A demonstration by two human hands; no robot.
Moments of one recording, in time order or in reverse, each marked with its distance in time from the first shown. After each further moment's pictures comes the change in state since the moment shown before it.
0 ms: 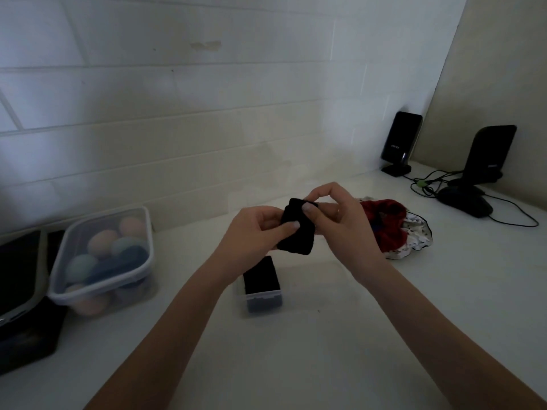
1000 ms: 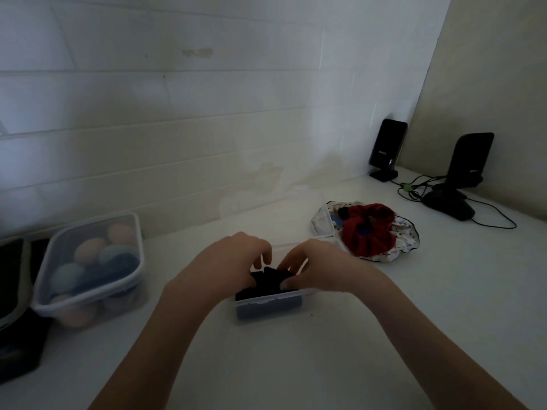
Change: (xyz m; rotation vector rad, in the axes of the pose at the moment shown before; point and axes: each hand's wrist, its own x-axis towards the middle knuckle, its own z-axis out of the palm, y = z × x) left_hand -0.012 0.007 -0.015 1.259 -0.324 -0.025; right_hand -0.005 0.001 0.005 -0.833 -0.592 0.318
